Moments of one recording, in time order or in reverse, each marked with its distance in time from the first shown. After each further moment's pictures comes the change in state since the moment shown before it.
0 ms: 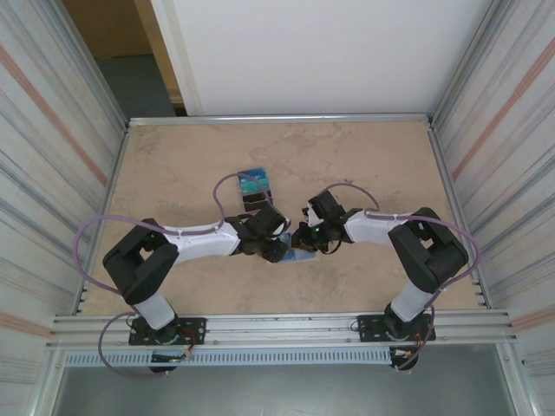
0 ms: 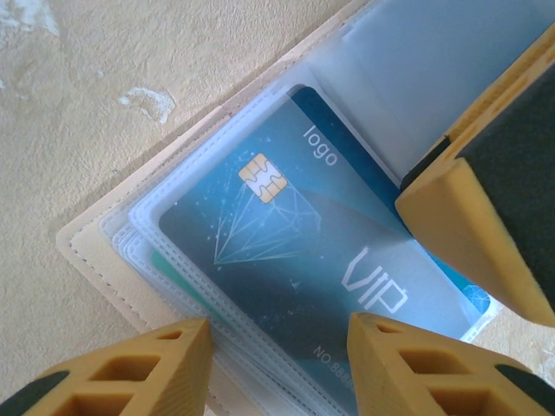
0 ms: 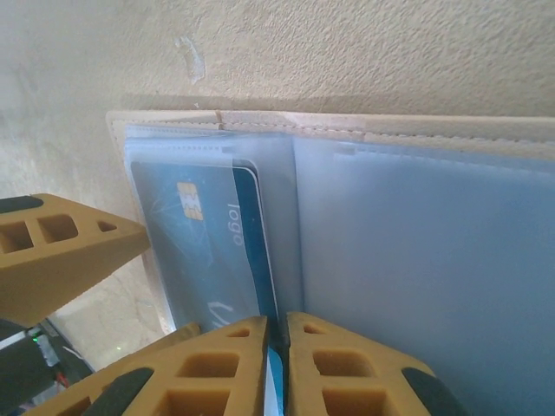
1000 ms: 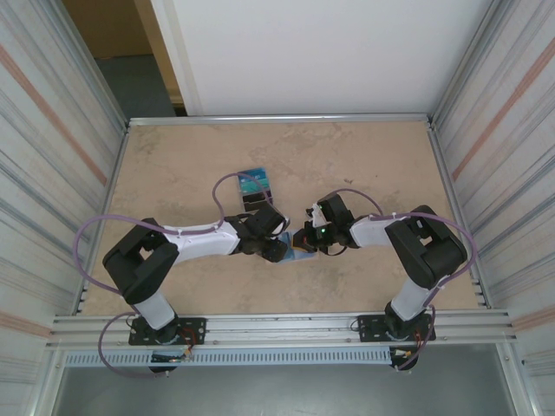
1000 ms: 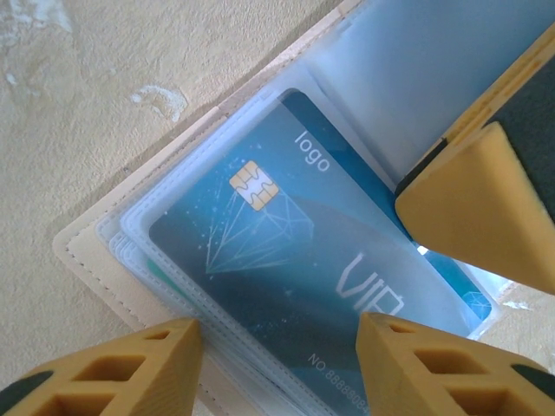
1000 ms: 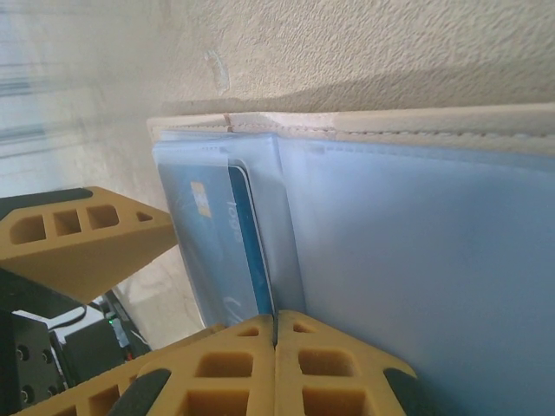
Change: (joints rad) left arm 0.006 0.002 0.000 -0.003 0.005 -0.003; right arm -0.057 0.027 -0.105 0.251 -0.158 0.080
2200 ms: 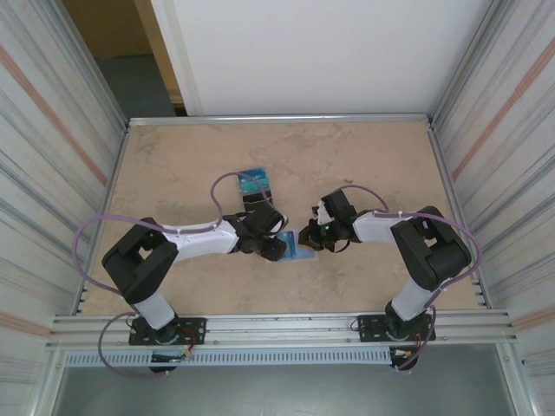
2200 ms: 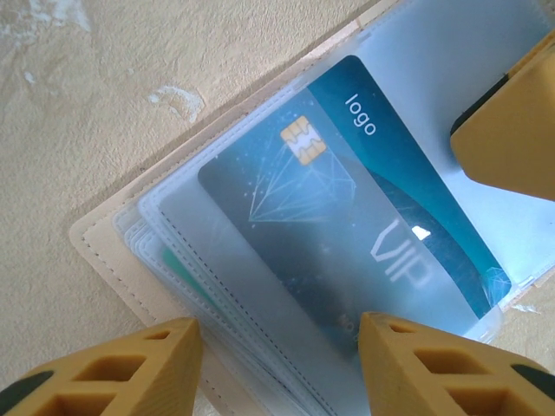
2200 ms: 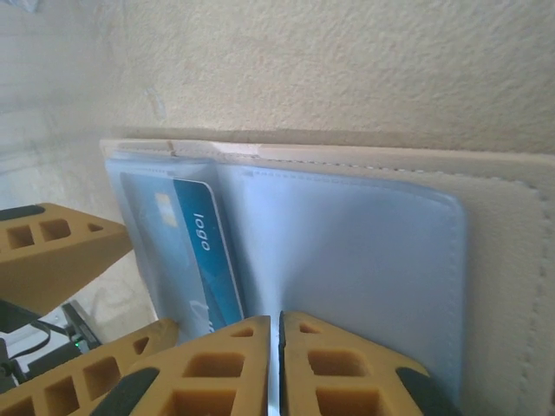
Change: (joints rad) left arm 0.021 -0.002 0.000 -0.003 0.006 0.002; right arm -0.041 -0.025 0.046 -0.166 0.070 -0.068
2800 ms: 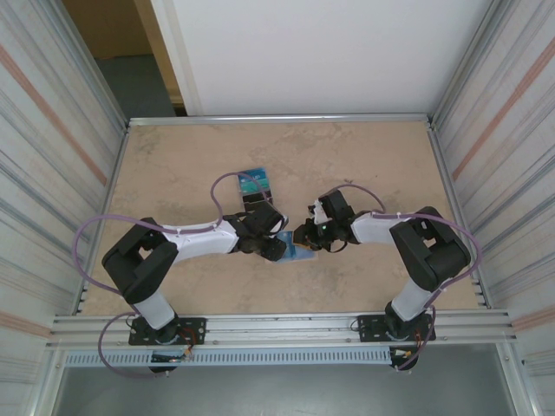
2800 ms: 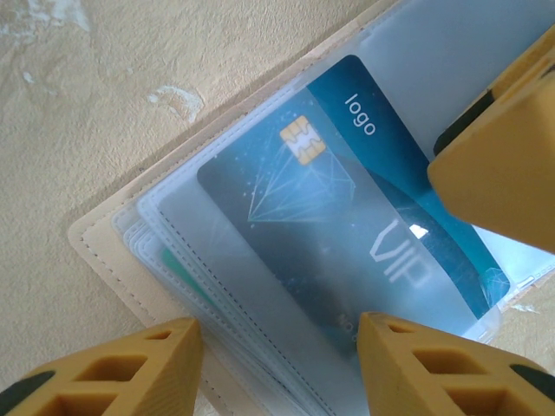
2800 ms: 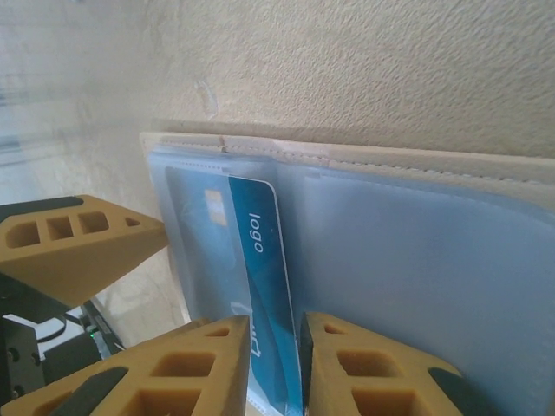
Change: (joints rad) left arm 0.000 0.000 0.000 0.001 0.003 -0.001; right arm 0.029 0.005 -0.001 0.049 -0.016 0.018
